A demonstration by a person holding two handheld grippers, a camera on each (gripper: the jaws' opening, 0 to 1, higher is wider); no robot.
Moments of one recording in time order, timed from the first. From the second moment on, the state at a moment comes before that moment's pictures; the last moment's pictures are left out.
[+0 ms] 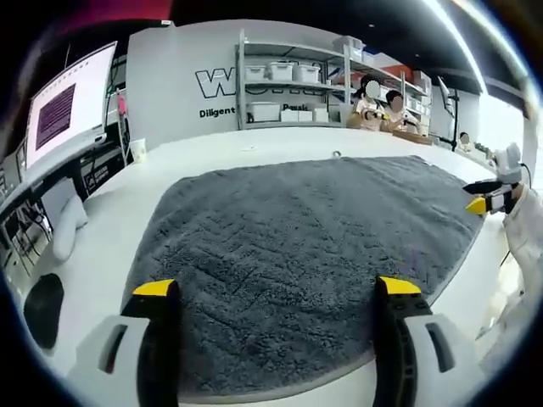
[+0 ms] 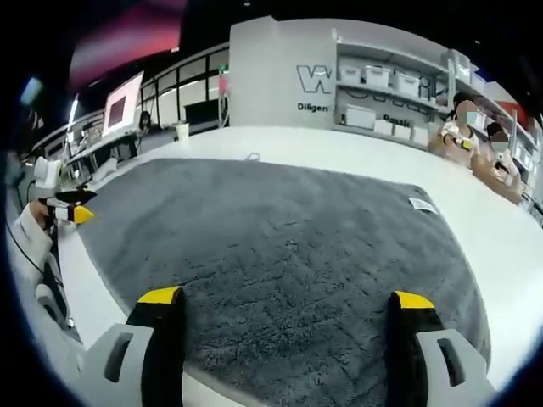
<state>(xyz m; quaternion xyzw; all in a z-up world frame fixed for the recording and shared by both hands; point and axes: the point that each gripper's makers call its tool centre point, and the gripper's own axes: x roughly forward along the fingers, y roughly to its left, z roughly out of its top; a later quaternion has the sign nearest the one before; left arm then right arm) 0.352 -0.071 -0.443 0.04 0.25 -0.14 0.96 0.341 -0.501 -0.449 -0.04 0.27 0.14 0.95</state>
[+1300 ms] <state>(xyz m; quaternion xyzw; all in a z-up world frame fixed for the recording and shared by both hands) 0.351 -0.072 -0.442 0.04 0.24 -0.15 0.96 0.341 -0.500 -0.449 -0.04 0.28 0.15 0.95</state>
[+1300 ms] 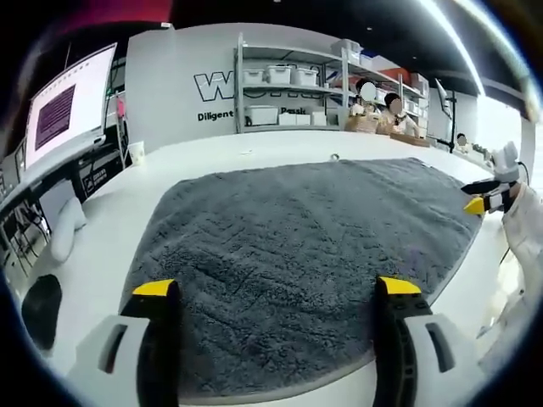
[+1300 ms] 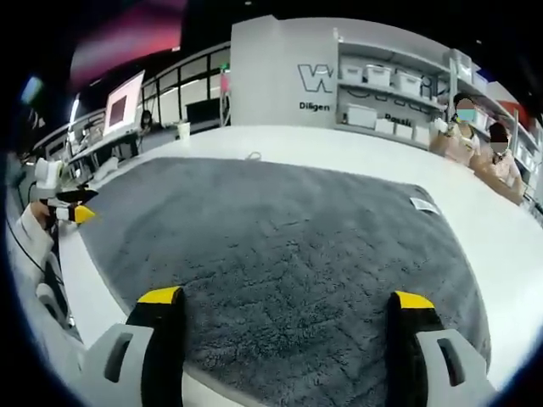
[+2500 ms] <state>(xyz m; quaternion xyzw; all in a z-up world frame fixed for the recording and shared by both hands) 0.375 -0.054 -0.407 0.04 0.21 -0.15 0.97 0.348 -0.497 -0.440 -0.02 0.29 0.17 0.94</state>
